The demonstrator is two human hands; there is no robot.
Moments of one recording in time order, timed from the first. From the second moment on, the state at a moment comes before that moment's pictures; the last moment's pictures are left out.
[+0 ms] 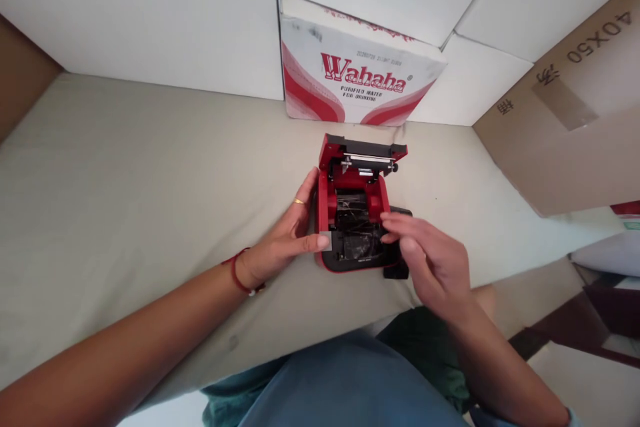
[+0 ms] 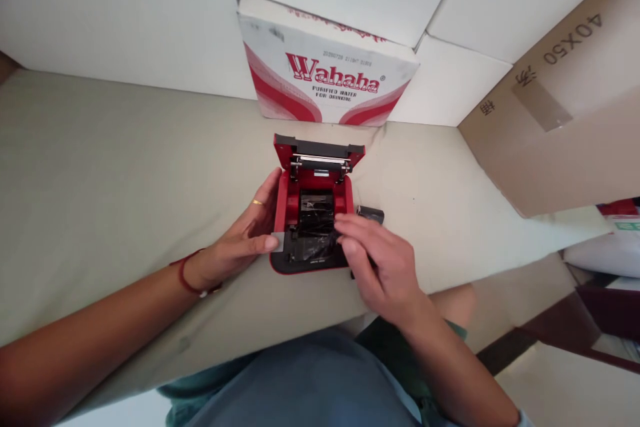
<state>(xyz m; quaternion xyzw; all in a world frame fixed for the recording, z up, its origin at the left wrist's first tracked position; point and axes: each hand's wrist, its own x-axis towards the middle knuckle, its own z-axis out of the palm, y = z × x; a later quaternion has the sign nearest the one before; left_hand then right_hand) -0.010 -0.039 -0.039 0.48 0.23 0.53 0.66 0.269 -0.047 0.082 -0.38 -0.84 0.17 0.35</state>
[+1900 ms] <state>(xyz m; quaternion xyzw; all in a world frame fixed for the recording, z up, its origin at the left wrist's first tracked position) -0.003 -0.033 -0.047 0.45 0.29 0.59 0.61 0.360 0.012 0.130 -0.45 -0.84 0.31 -0.04</state>
